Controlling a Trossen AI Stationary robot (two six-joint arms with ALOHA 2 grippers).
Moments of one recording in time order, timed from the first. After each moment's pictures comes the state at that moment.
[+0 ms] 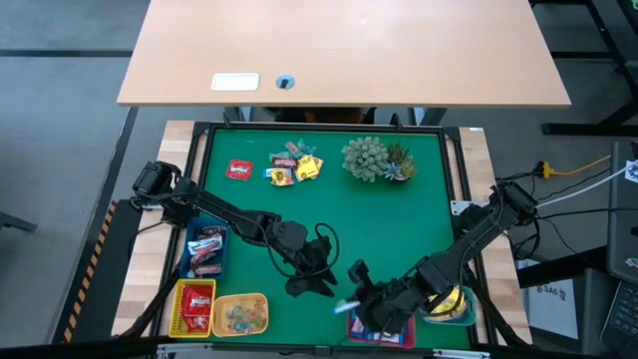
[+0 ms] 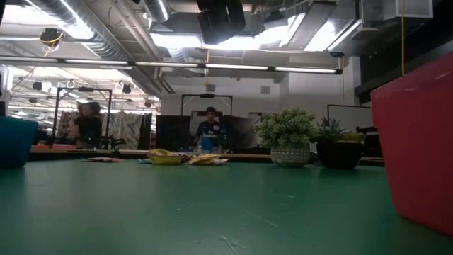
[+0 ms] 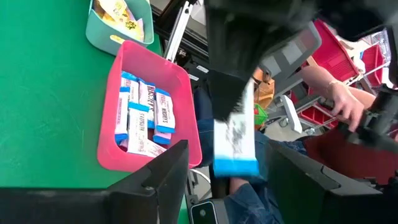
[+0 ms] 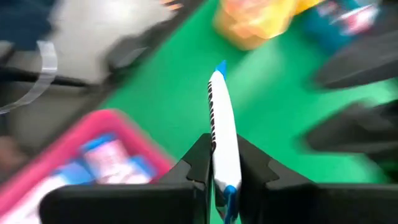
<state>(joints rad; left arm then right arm) -0.30 1.75 1.12 0.32 0.32 -0.70 0.71 1.75 1.50 -0.64 0.30 -0.14</state>
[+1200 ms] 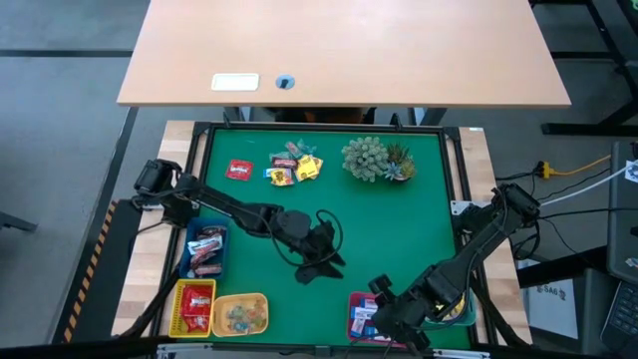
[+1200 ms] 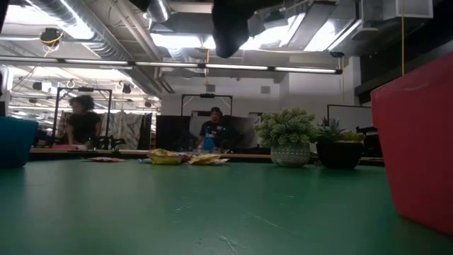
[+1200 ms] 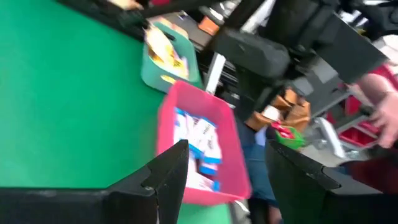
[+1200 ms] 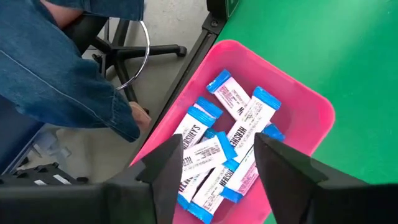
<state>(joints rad) -0.23 1.75 1.12 0.32 0.22 -0.62 0.77 1.75 1.50 -0.84 -0.04 0.24</state>
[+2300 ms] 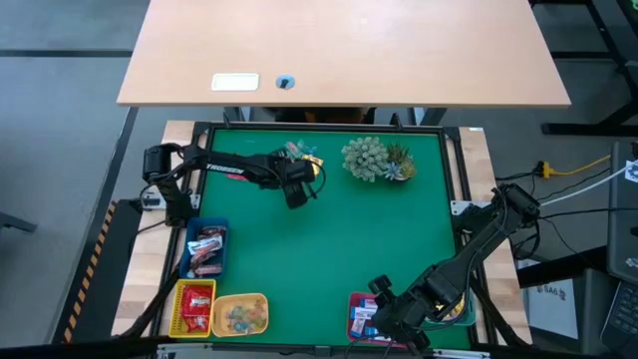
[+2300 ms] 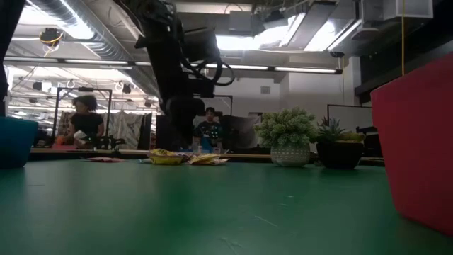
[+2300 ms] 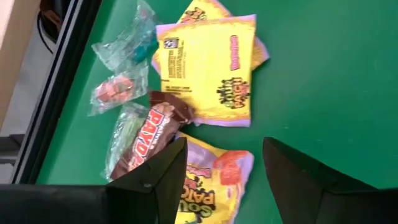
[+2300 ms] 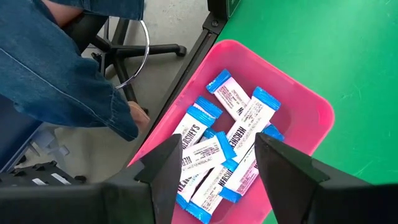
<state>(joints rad) 0.22 1.75 1.12 -0.57 -0.45 -0.12 0.77 1.75 1.50 -0.84 -0.03 0.23</state>
